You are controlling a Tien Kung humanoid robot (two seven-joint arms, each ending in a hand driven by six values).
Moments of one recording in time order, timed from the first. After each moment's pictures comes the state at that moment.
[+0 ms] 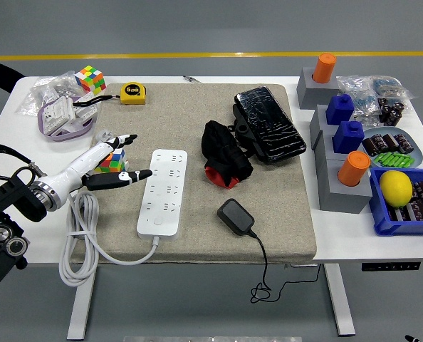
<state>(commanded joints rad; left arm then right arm) -0.20 0.42 -1.15 -1.56 1.64 -0.12 0.14 0.12 -0.22 1.40 0.20 -1.18 0.13 -0.16</state>
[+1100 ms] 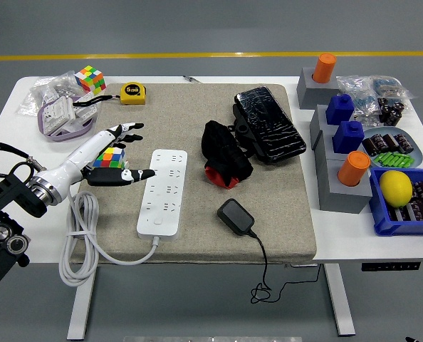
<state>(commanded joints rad) -0.20 0.42 -1.16 -1.56 1.64 -0.08 0.07 0.11 -0.22 1.40 0.20 -1.18 0.13 -0.16</state>
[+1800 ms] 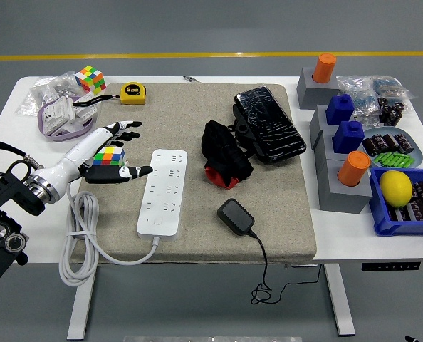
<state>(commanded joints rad) -0.20 0.41 -1.18 -1.56 1.64 -0.08 0.07 0.11 -0.22 1.41 0.20 -1.18 0.13 -0.16</state>
